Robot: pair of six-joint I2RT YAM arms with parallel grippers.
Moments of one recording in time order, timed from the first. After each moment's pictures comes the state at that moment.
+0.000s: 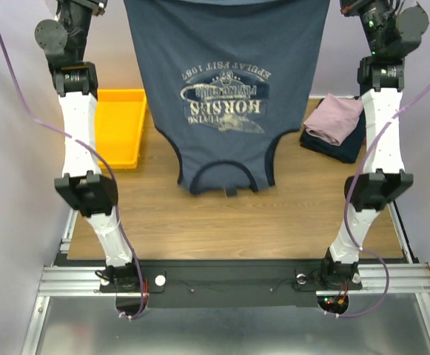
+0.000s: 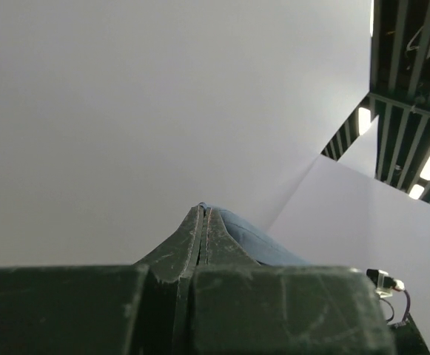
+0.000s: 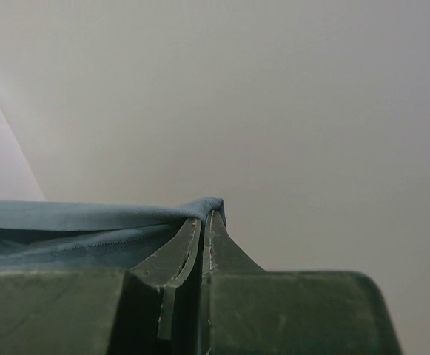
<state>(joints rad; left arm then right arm) 0.11 1.89 2.29 0.42 0.38 -1.18 -0.05 1.94 2.42 0.19 -0.36 0.59</state>
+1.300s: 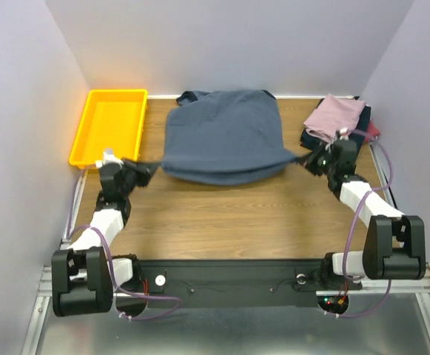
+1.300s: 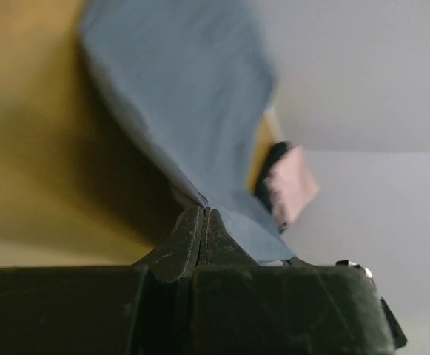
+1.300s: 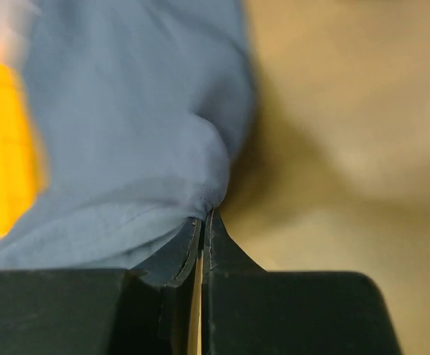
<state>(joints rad) 0.07 1.12 0.46 0.42 0.36 -1.17 -0.03 1.32 0.74 0.15 -0.32 0.69</state>
